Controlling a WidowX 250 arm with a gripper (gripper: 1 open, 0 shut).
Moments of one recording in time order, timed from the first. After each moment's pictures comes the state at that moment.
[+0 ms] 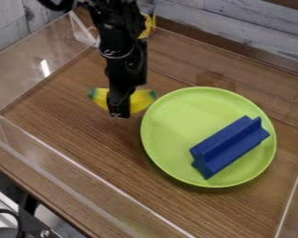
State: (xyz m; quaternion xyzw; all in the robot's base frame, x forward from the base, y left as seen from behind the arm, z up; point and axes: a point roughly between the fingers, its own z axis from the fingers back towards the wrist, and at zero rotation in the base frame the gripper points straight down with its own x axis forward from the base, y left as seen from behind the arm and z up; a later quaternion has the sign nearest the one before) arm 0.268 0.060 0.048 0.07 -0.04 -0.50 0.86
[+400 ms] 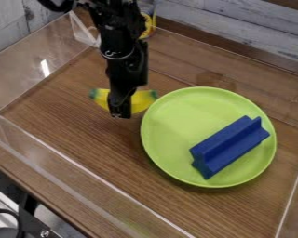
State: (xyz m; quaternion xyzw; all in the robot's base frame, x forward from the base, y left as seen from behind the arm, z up) arm 0.270 0.059 0.048 0.07 -0.05 -0.50 0.86
